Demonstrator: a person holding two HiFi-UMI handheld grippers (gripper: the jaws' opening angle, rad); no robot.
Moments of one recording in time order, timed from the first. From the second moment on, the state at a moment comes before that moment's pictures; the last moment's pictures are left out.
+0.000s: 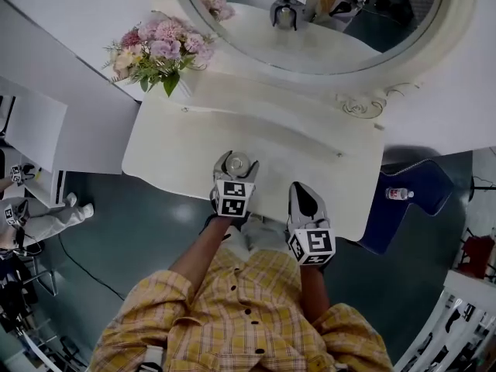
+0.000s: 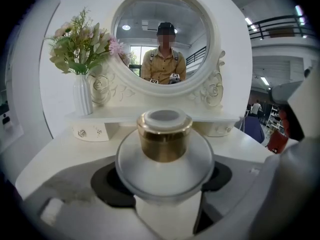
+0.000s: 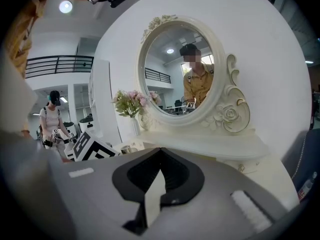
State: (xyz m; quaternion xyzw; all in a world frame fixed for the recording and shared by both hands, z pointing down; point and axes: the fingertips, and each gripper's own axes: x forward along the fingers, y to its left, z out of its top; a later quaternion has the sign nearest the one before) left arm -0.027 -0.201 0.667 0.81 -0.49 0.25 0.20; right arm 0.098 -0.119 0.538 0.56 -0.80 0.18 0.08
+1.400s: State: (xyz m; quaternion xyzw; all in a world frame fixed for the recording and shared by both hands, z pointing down) left arm -0.046 -0.147 0.518 0.86 -0.46 0.17 0.14; right arm 0.079 -0.087 0.441 0.58 -0.80 0.14 0.03
